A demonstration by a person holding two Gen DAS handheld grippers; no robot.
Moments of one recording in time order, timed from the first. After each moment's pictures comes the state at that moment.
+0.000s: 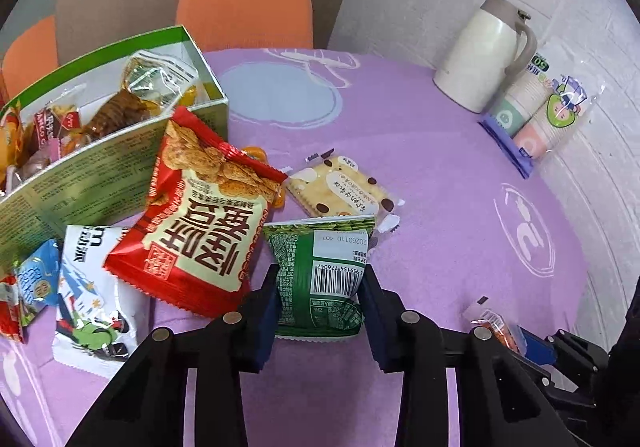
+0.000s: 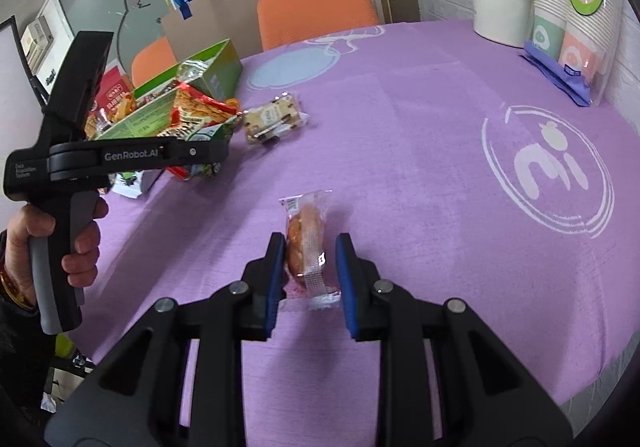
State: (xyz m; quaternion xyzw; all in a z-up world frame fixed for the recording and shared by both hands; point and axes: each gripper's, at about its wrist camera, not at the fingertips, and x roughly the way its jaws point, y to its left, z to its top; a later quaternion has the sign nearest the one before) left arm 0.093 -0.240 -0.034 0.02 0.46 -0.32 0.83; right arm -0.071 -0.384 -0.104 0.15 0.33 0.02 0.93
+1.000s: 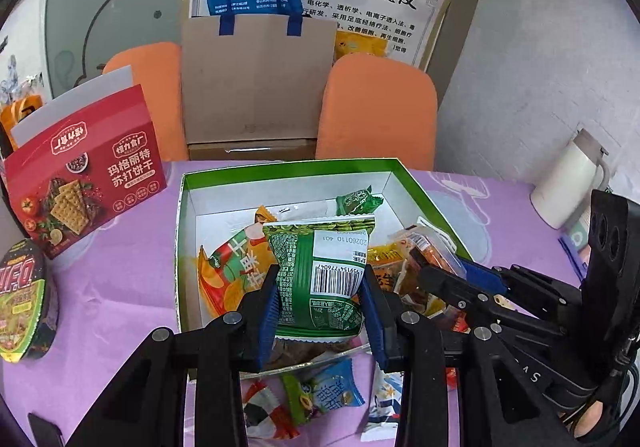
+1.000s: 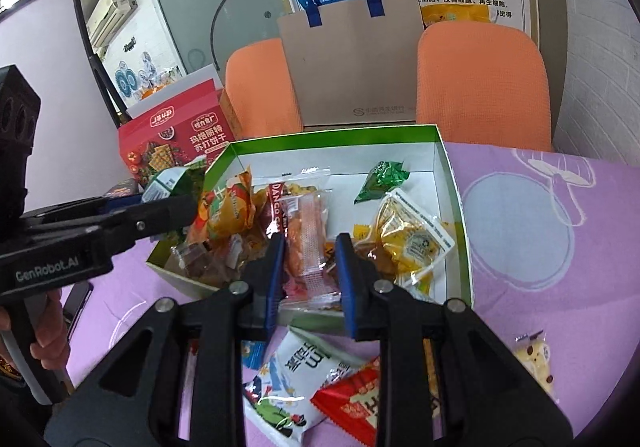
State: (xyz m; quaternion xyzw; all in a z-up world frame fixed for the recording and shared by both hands) left arm 0.203 -0.065 0.047 -0.02 0.40 -0.19 0.90; right arm 0.163 -0.228 -0.020 0.07 0.30 0.16 0.94
